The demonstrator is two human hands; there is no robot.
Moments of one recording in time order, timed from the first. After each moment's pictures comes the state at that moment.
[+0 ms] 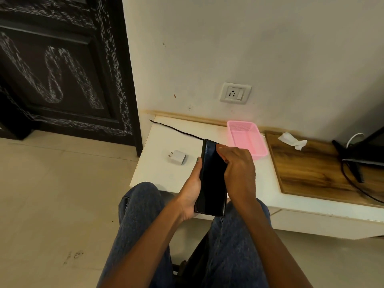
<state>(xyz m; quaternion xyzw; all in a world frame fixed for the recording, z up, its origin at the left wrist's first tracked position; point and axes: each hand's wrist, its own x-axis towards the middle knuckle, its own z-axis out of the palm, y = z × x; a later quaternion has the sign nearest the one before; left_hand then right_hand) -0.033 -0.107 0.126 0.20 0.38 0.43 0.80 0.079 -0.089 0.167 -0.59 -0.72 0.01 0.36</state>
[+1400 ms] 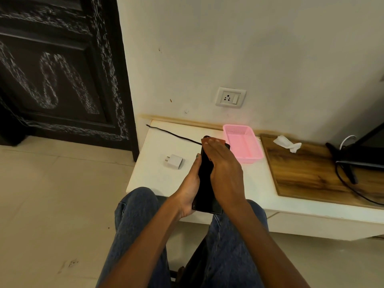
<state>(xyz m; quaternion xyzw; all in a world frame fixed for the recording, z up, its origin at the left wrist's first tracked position) -0.033 -0.099 0.148 0.21 0.38 0.43 0.79 0.057 -0.095 0.192 -0.56 -0.78 0.03 0.29</state>
